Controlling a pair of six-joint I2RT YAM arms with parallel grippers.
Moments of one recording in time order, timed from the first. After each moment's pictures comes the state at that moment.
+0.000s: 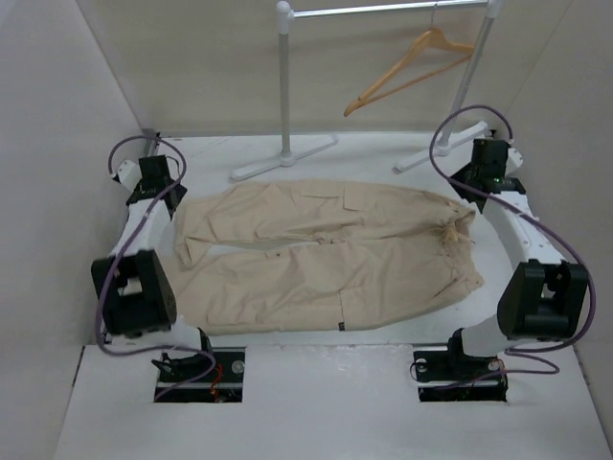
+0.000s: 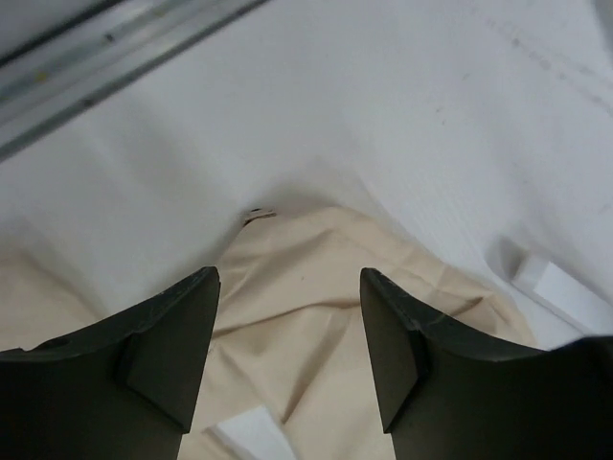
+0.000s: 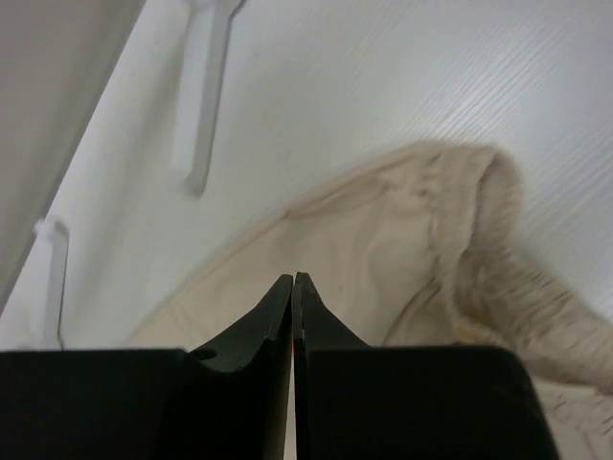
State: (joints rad) left arm 0.18 1.45 1.06 -0.38 -0.38 -0.77; right arm -0.10 1.52 1.25 -0.45 0.22 0.82
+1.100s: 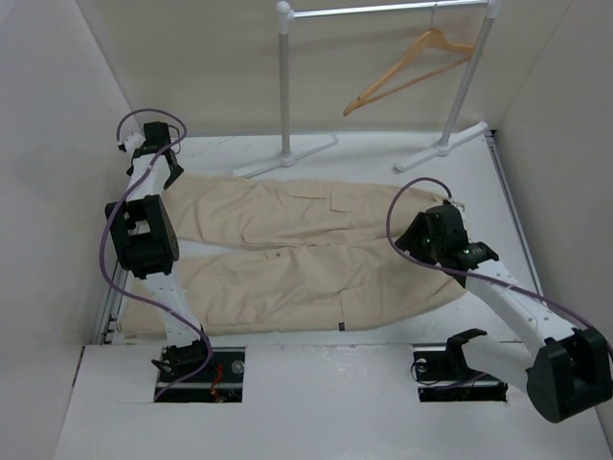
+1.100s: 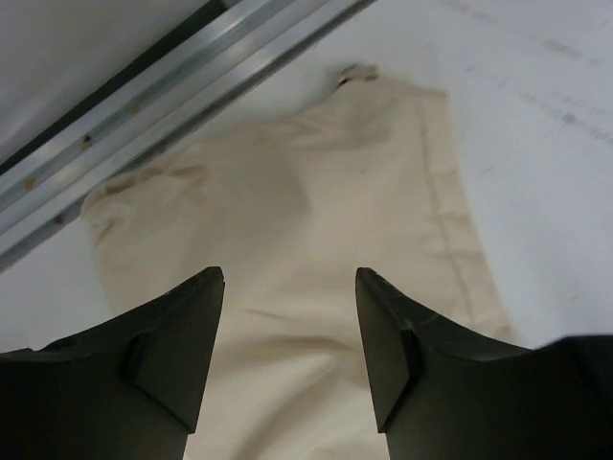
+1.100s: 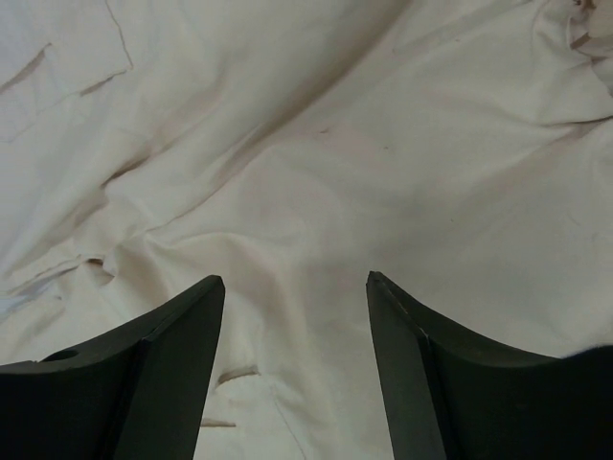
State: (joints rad) left arm 0.20 2.06 1.72 -0.61 -0.43 -0.66; right arm 0.33 1.08 0.67 -0.41 0.11 0.82
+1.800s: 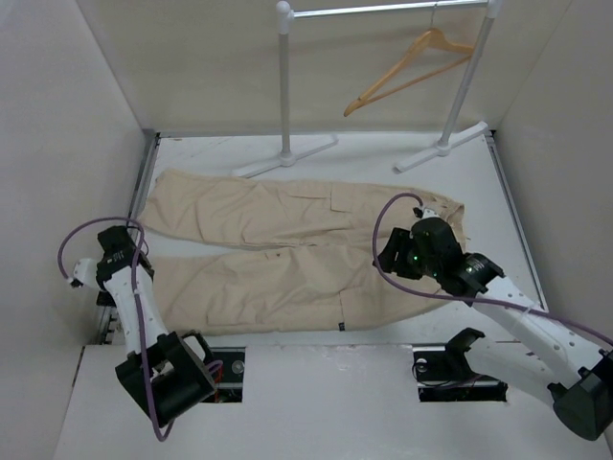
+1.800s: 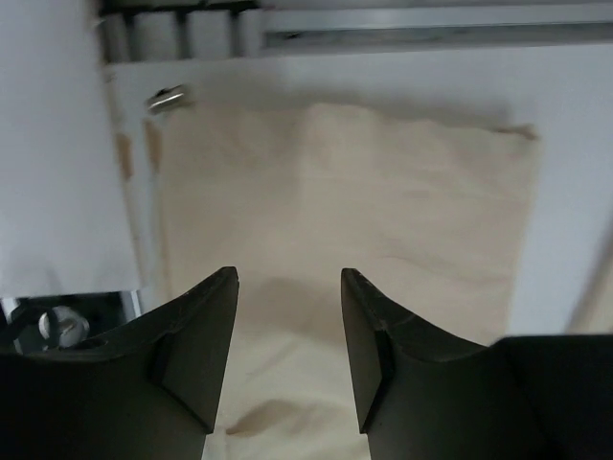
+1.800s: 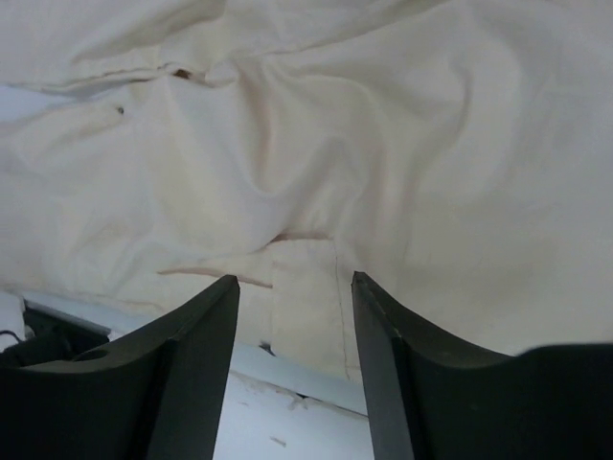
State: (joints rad) left arm 0.54 1.02 0.77 -0.91 -0.43 -0.90; right arm 0.60 0.92 0.73 -0.55 0.03 0.75
